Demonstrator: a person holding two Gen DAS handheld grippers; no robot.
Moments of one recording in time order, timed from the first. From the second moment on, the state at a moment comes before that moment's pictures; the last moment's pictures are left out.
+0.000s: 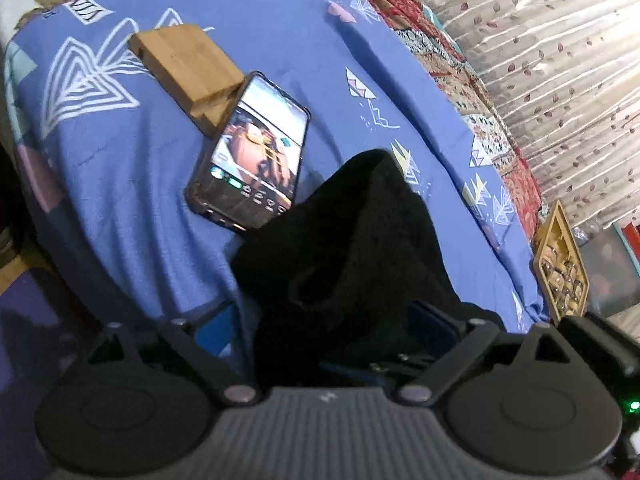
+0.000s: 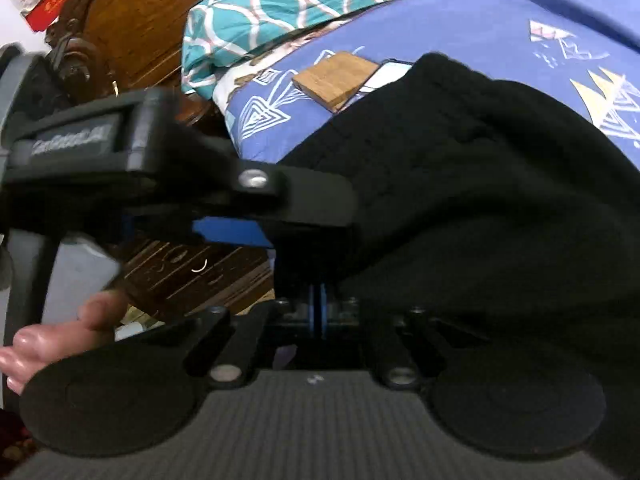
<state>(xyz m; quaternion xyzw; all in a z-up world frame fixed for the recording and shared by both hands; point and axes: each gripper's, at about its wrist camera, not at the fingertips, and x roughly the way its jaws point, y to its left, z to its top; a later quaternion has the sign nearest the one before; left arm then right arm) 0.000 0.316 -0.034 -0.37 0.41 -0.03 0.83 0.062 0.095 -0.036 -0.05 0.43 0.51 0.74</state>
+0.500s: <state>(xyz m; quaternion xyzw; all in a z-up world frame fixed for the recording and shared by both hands) -0.011 0.238 0.047 -0.15 0.27 -0.03 0.95 0.091 -0.043 -0.048 0.14 0.46 0.39 0.79</state>
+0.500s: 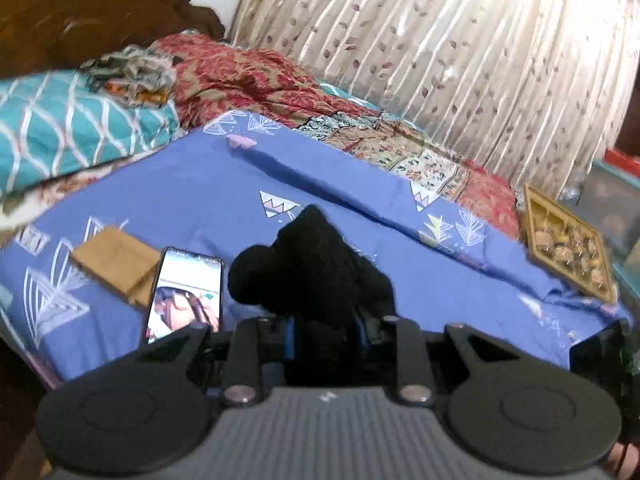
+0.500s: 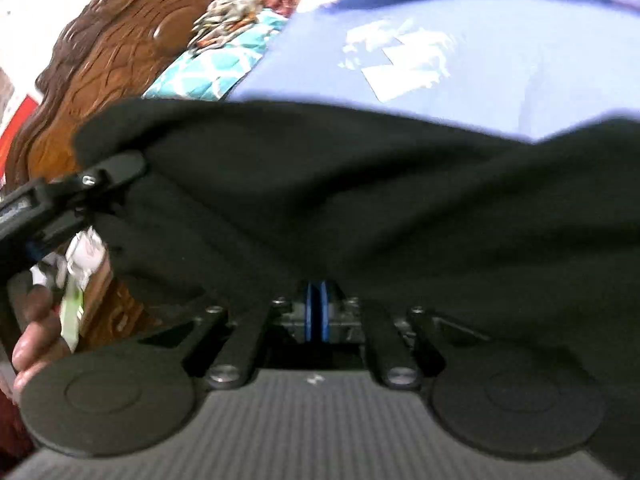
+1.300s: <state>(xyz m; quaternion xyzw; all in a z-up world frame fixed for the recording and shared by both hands) 0.044 0.119 0.057 -0.05 0.38 -0.06 0.92 -0.070 -0.463 -0.095 0.36 0.30 -0.05 0.88</state>
